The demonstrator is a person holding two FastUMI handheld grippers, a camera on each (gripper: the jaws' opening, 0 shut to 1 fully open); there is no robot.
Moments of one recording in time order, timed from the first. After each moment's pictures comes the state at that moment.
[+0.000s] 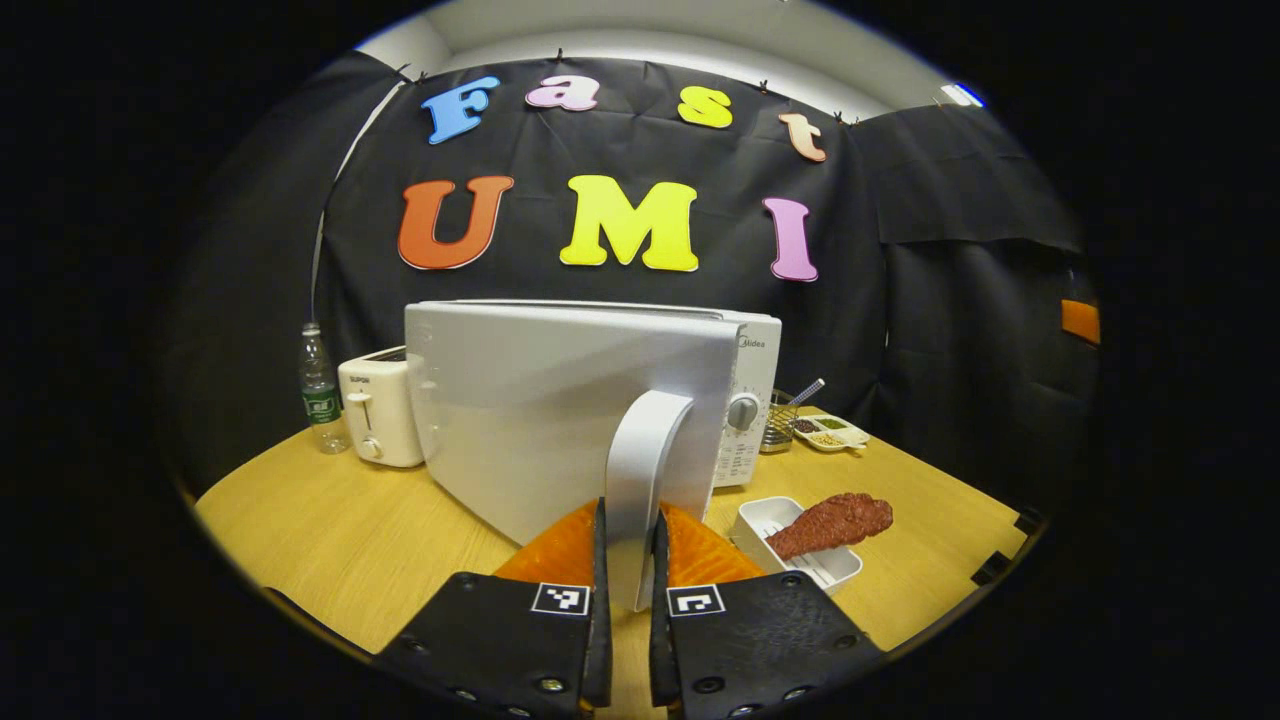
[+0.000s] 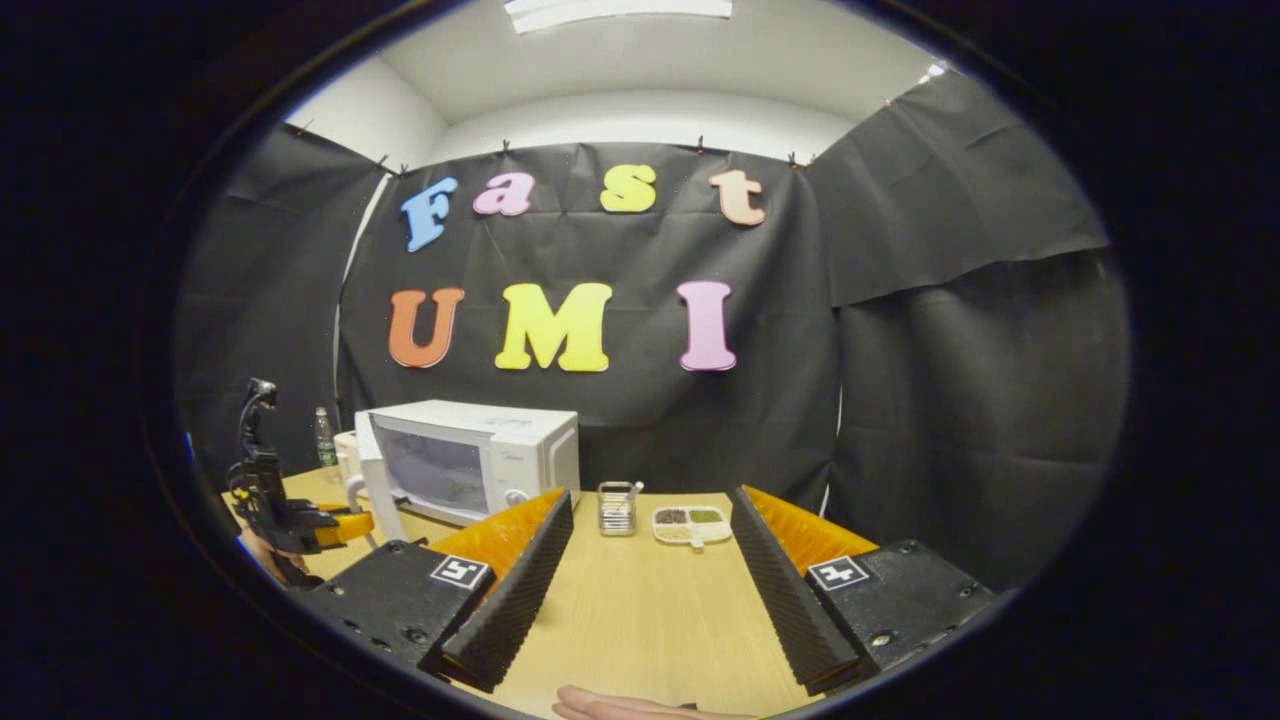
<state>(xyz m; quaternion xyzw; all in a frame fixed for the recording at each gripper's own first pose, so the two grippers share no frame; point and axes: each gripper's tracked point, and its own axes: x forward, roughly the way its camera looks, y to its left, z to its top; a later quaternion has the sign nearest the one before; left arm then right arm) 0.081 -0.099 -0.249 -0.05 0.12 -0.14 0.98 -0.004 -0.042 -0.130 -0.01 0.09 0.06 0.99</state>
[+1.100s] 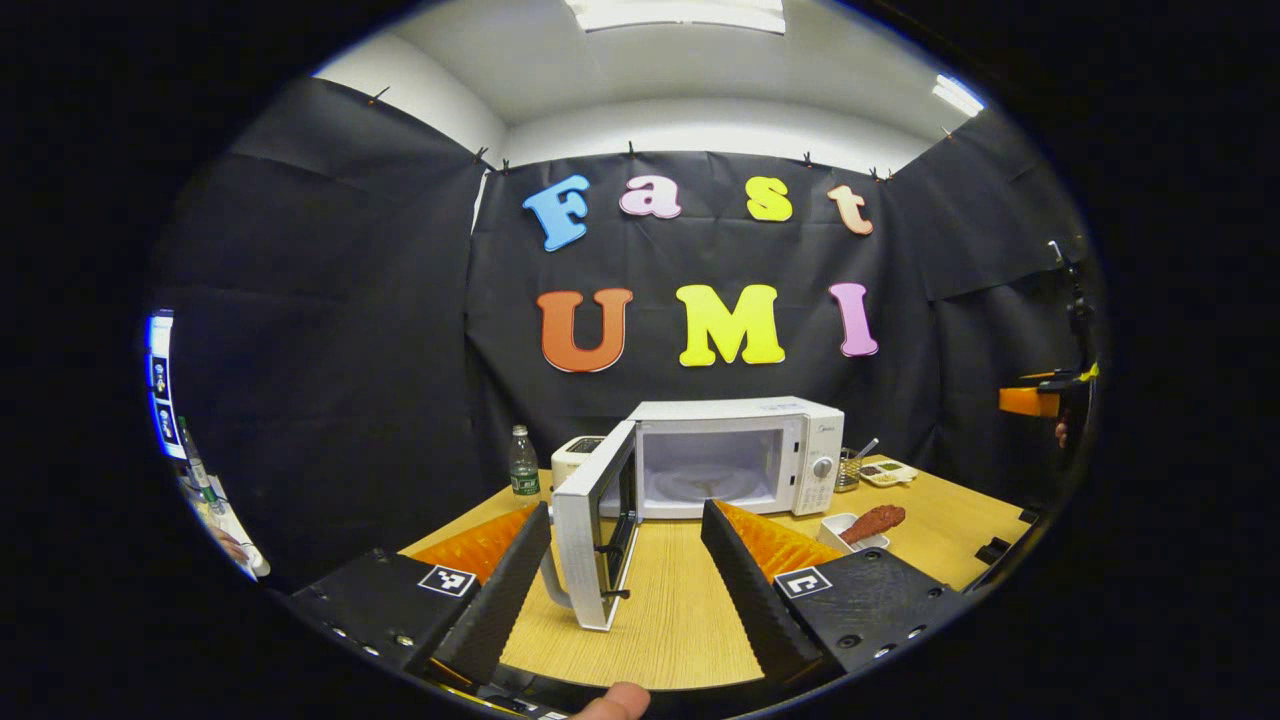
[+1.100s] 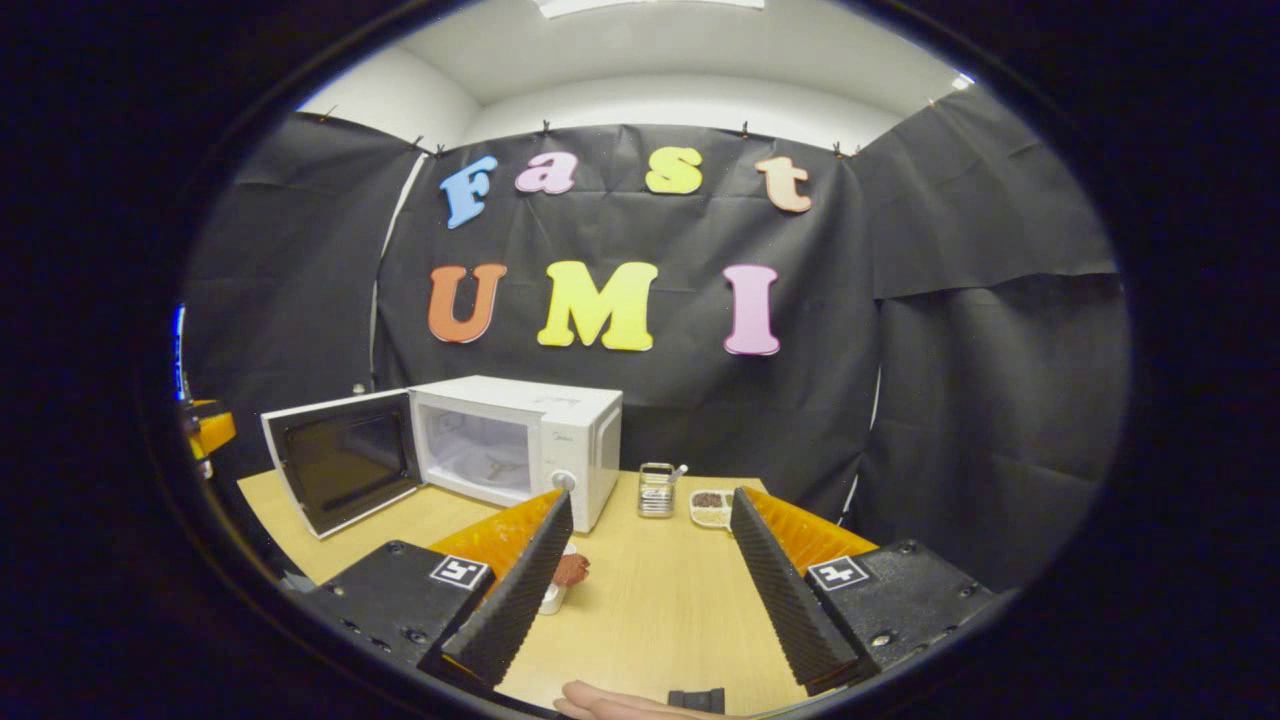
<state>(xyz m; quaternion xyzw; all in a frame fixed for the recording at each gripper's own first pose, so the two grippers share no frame) -0.078 0.065 -0.112 -0.02 0.02 -0.02 1.00 -0.012 0.011 -0.137 -0.03 0.14 0.12 0.98</state>
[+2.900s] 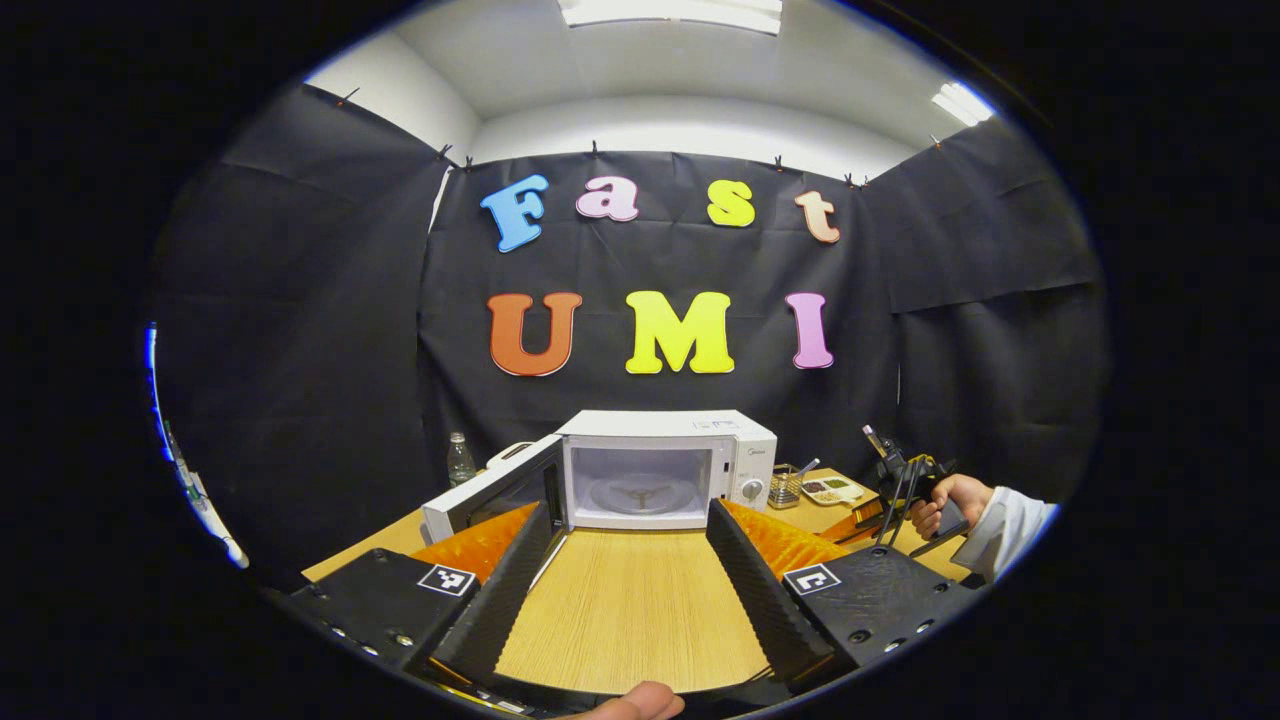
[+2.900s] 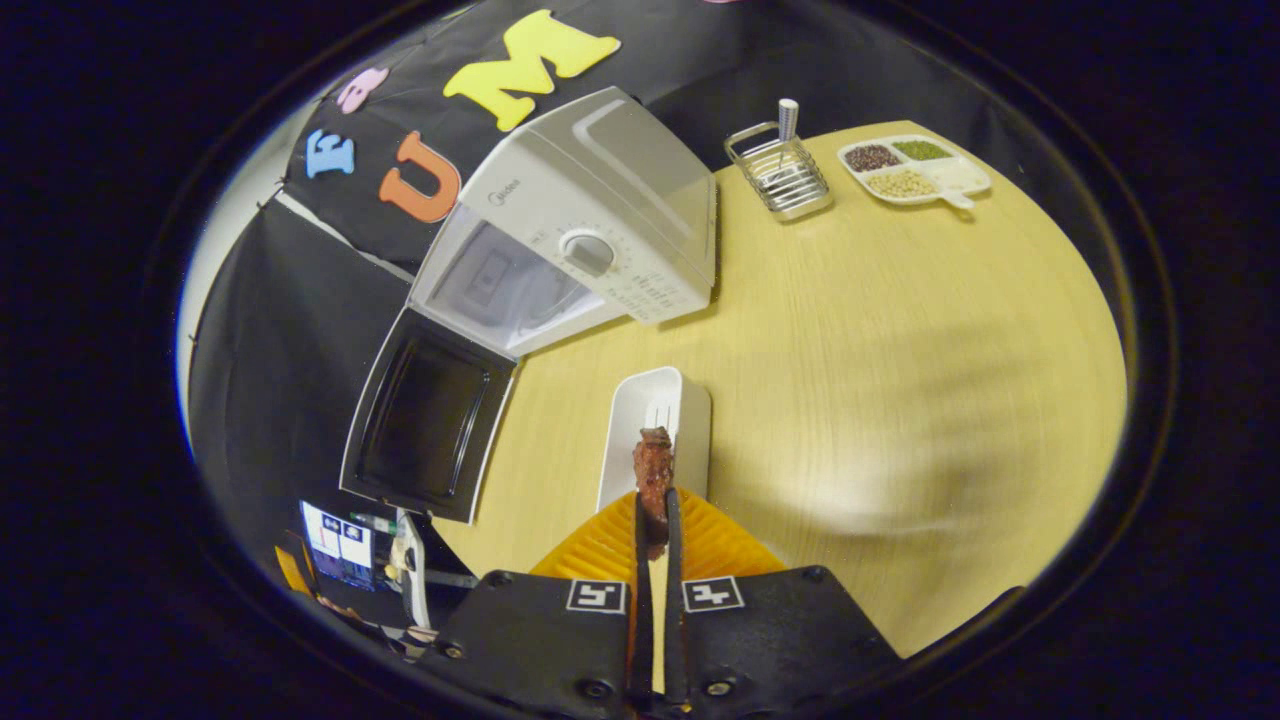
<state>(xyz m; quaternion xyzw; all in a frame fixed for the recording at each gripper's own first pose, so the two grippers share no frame) -0.075 -0.015 -0.077 -0.03 0.03 -0.06 1.00 0.059 0.115 -0.344 0.23 0.56 0.27 0.75</state>
